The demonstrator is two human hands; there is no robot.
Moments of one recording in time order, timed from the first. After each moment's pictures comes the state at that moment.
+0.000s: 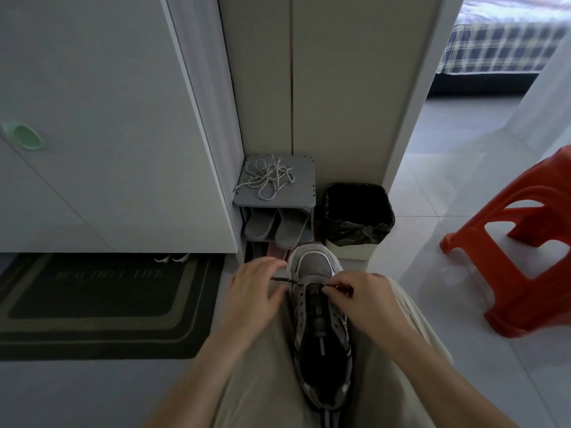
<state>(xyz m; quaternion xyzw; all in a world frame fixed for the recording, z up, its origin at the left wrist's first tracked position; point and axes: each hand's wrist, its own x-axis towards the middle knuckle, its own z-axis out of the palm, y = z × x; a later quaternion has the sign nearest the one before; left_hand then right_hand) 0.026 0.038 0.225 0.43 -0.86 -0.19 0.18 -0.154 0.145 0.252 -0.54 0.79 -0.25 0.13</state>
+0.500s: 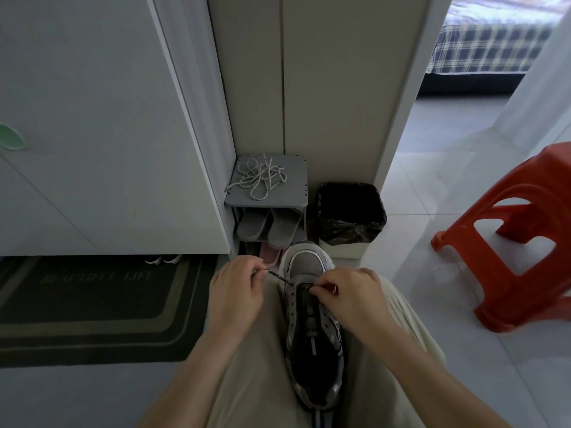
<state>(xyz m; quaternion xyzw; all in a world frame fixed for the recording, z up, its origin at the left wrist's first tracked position) 0.026 0.032 0.224 0.45 -0.82 -0.18 0.30 -0.150 0.137 0.242 -0.56 0.78 -0.26 0.09</state>
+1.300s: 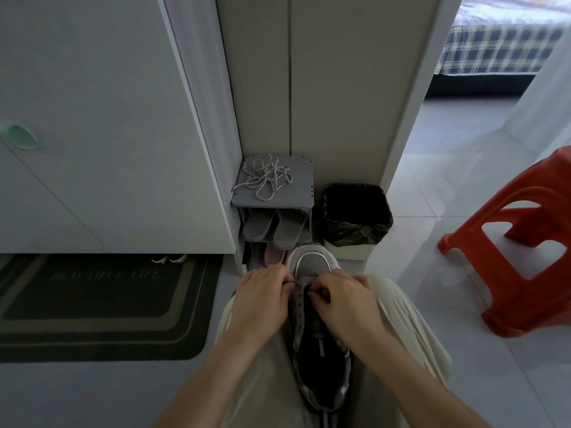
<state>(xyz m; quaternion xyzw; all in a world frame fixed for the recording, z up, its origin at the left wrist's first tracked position) 0.011 0.043 0.220 0.39 -0.87 -0.19 0.21 -0.131 0.127 0.221 -0.55 0.79 -0.26 0.02</state>
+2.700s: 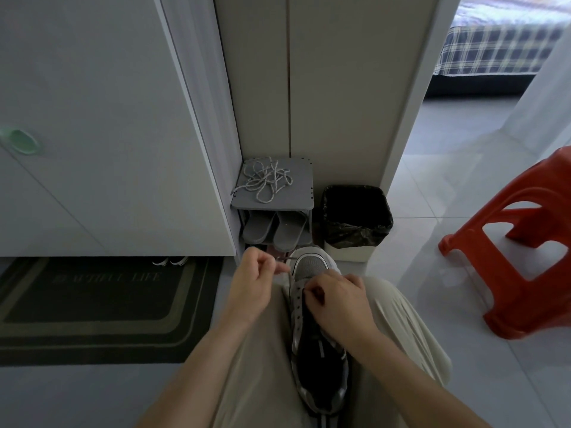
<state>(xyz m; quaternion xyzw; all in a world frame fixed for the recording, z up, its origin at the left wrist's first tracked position) 0.007 0.035 0.254 0.44 -0.70 -0.46 0.32 -0.130 0.120 0.220 -0.57 0.77 -0.29 0.04</state>
